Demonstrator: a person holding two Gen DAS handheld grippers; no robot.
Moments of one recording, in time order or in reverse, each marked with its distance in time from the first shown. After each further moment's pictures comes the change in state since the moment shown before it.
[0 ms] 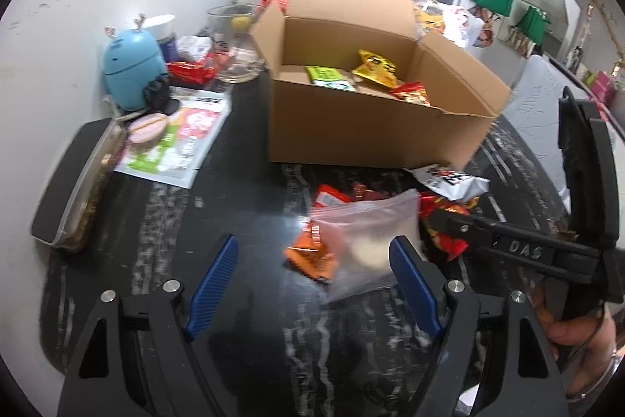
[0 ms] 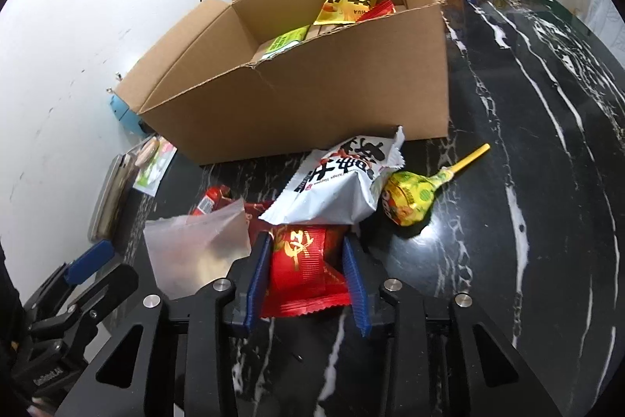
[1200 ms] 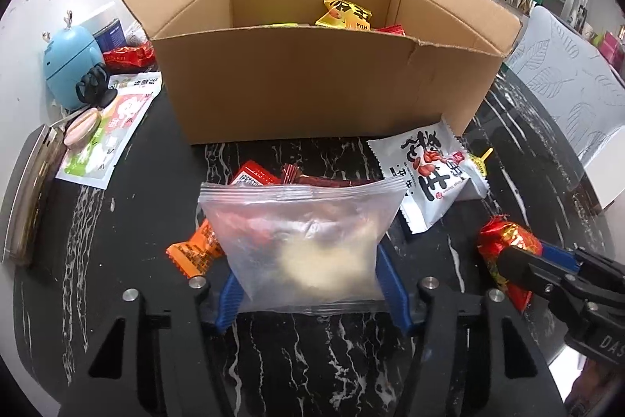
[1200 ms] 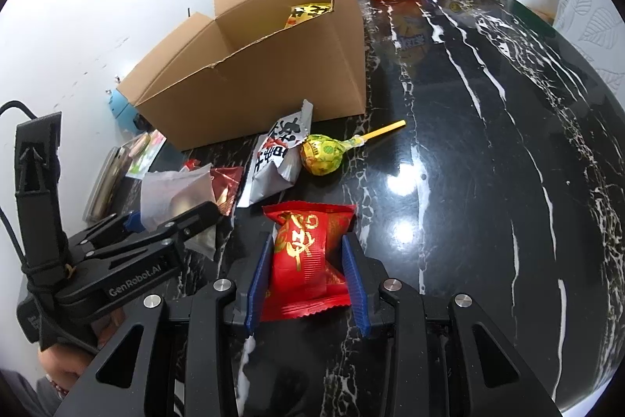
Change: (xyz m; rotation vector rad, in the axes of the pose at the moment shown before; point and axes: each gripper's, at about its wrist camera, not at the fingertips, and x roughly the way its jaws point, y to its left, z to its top) left arm 0.069 -0.054 0.004 0.074 0.116 0.053; right arm -0.046 -0.034 -0.032 0.002 -0.049 -0.038
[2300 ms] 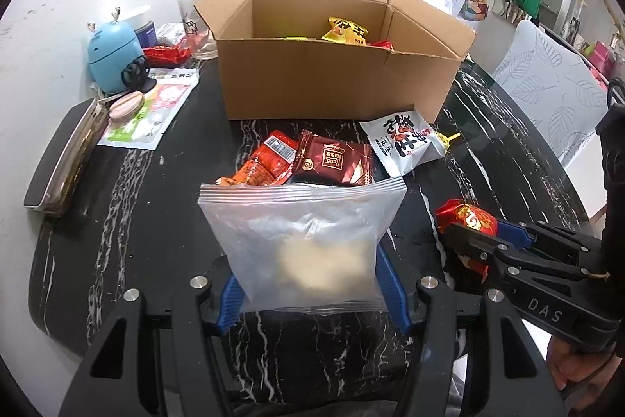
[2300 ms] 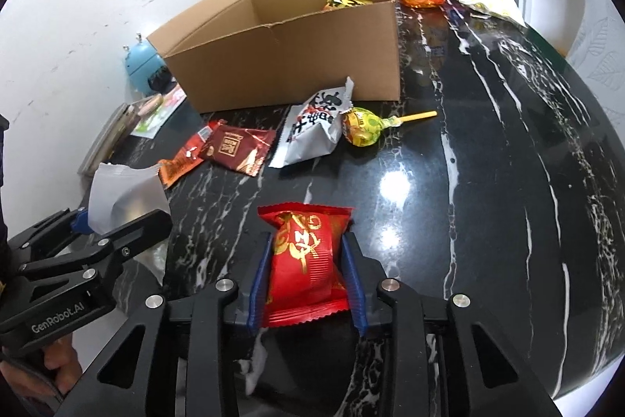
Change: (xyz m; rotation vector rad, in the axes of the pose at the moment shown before) left arm -0.066 0.008 -0.046 -0.020 -0.061 -0.002; right arm -0.001 0.034 -0.026 -0.139 0.005 -0.055
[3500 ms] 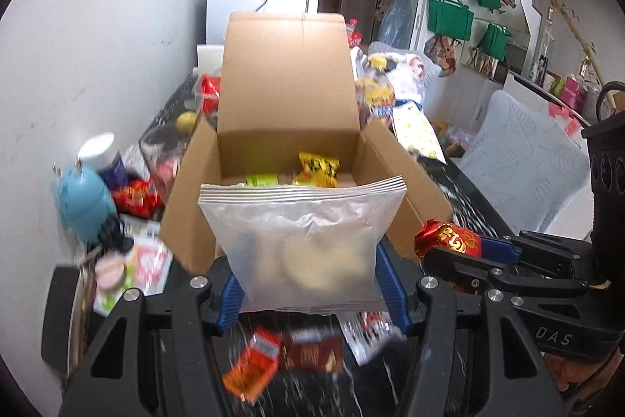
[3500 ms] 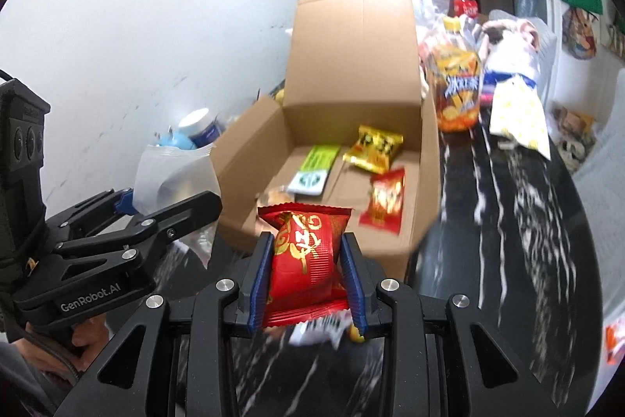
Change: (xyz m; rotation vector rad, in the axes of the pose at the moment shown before) left arm -0.022 -0.008 0.145 0.058 -0.245 -0.102; right arm -0.044 0.006 0.142 -0.115 -0.179 0.079
